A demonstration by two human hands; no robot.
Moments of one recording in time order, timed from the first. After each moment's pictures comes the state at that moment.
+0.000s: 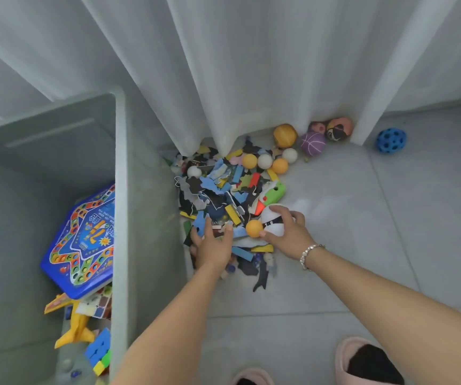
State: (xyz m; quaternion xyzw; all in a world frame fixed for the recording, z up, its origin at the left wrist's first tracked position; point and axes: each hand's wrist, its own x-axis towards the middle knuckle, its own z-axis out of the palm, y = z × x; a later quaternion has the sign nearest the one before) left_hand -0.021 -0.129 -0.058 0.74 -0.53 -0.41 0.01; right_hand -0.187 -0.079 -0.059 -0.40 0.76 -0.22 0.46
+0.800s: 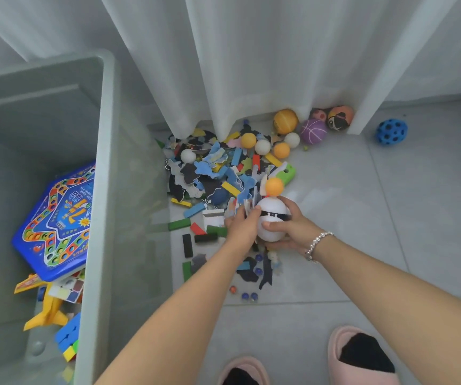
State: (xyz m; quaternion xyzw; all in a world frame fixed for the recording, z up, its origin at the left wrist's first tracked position) left_hand -0.077 -0.120 -0.055 0.66 -0.44 -0.60 0.09; right_hand -0.195 -0.076 -0.072 -0.09 0.60 -0.41 0.68
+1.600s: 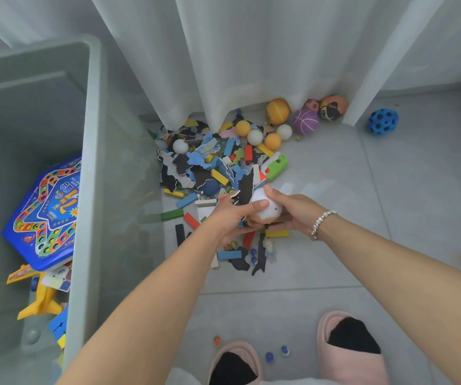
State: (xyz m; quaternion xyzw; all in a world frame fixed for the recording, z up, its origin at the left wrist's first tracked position) left_hand -0.062 -0.130 -0.039 0.52 -0.35 -0.77 0.11; right_hand -0.214 -0.080 -0.041 -0.16 0.64 -0.31 0.69
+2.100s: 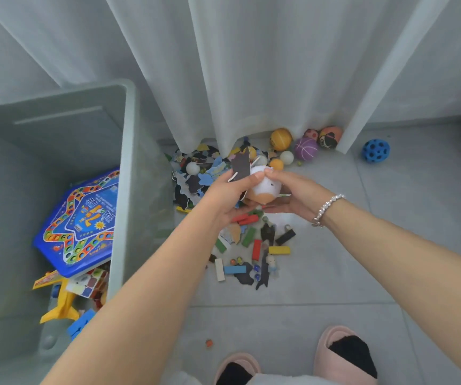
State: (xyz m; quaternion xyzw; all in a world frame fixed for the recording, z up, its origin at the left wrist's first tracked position) left_hand -0.071 -0.160 0.061 0.54 -0.34 -0.74 0.20; right_hand -0.217 -0.111 0.048 -0.24 0.60 -0.39 0.66
